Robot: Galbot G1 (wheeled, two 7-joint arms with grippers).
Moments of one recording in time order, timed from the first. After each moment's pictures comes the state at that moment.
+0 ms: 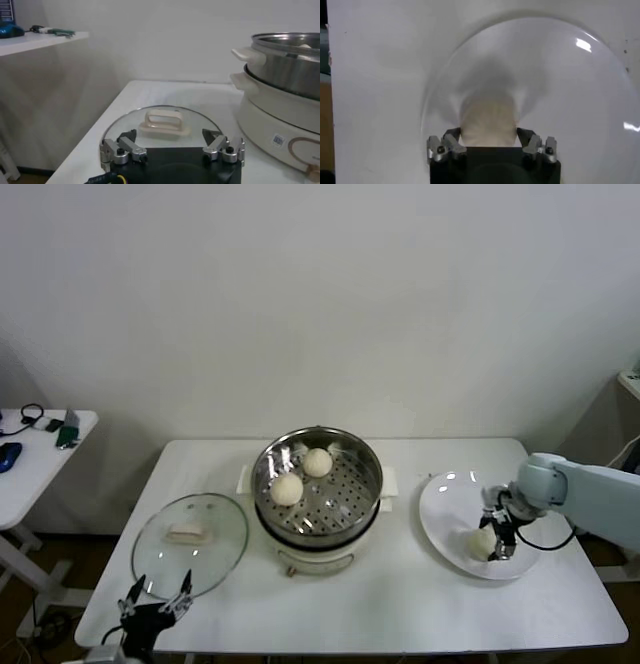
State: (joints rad) left arm 1.75 -1.52 -0.78 -2.05 -0.18 0.20 0.08; right arm 0.33 0.61 -1.48 1.26 0.31 -0.27 -0.85
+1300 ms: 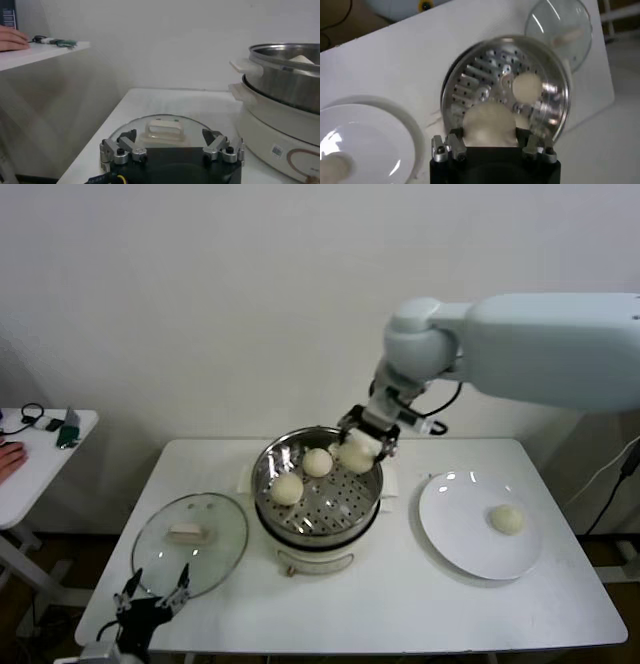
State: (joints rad) left arm 1.75 -1.51 -0.79 -2.08 -0.19 0.20 0.07; right arm 1.00 1.15 -1.63 1.60 0.26 0.18 -0.97
